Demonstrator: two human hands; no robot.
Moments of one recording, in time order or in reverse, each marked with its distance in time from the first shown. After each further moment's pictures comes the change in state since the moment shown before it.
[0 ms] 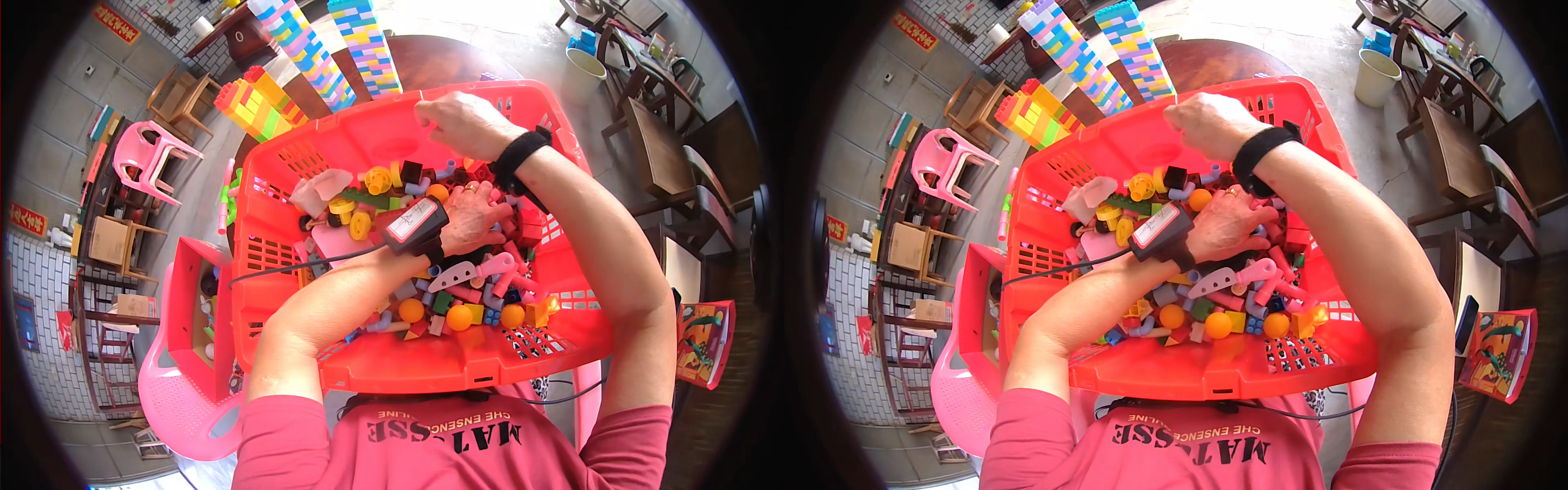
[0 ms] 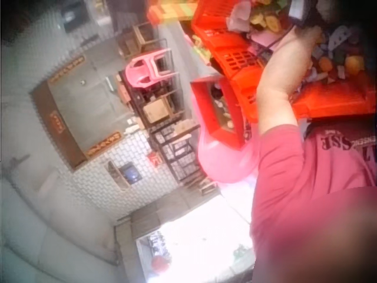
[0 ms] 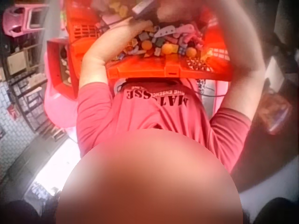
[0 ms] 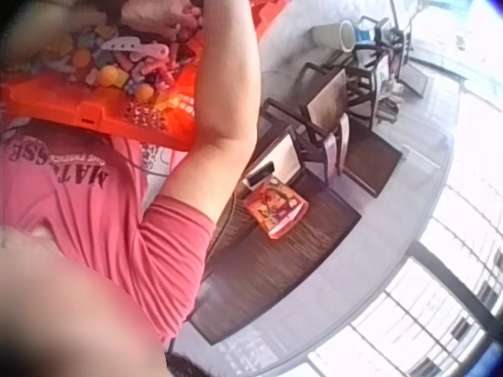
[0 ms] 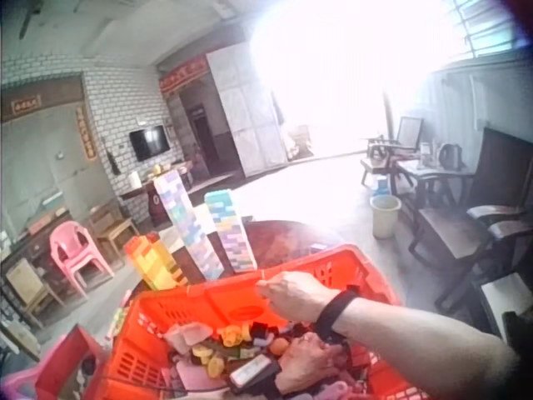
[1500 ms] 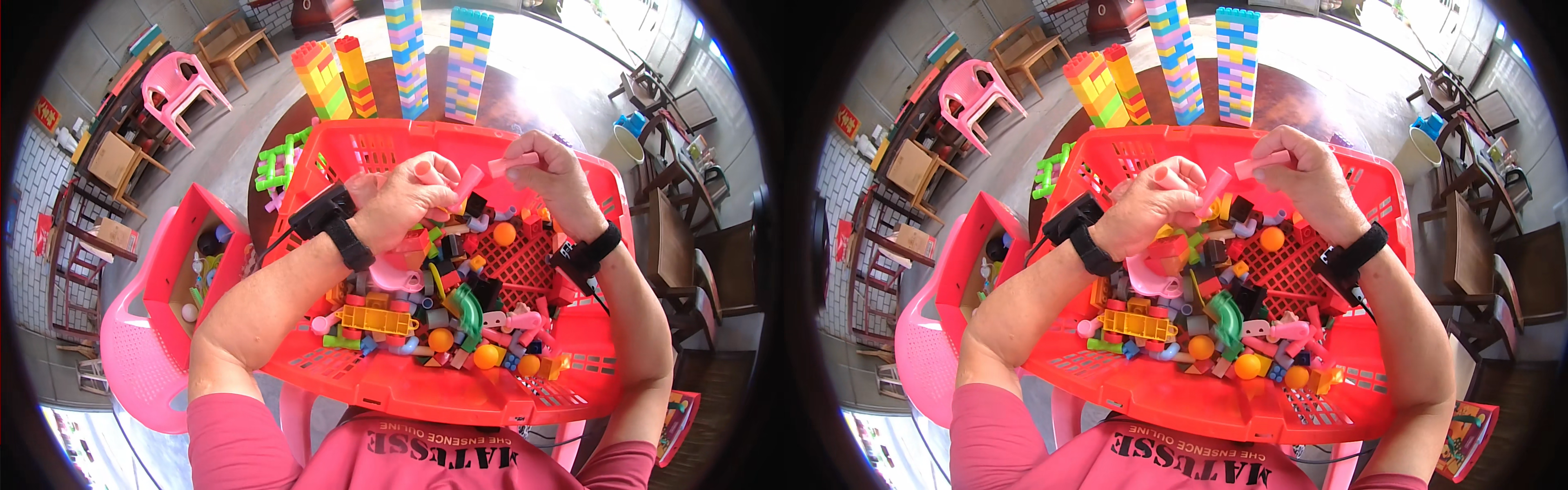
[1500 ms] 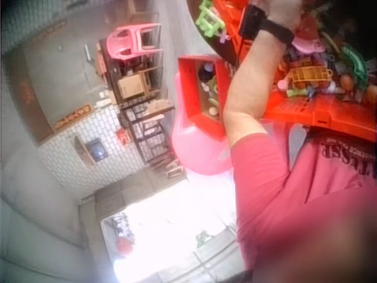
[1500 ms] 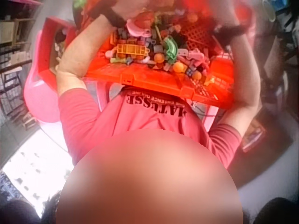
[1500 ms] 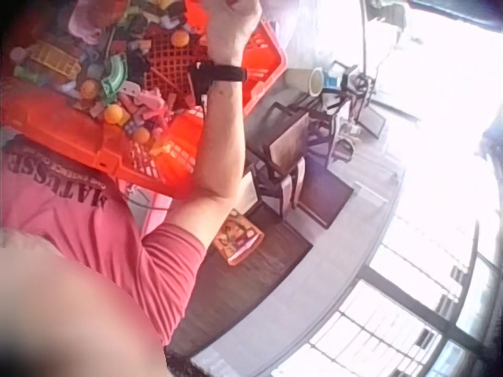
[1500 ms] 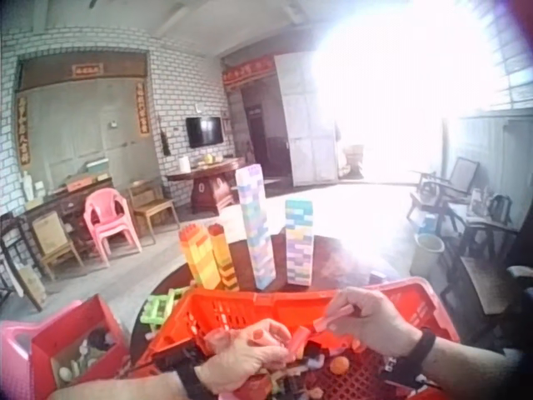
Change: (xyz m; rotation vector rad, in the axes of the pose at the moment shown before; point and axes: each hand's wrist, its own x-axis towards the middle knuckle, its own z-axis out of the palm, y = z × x) left_hand -0.091 -0.043 -0.157 -1.304 0.377 -0.654; right_hand 0.000 -0.034 -0.009 0.936 0.068 0.193
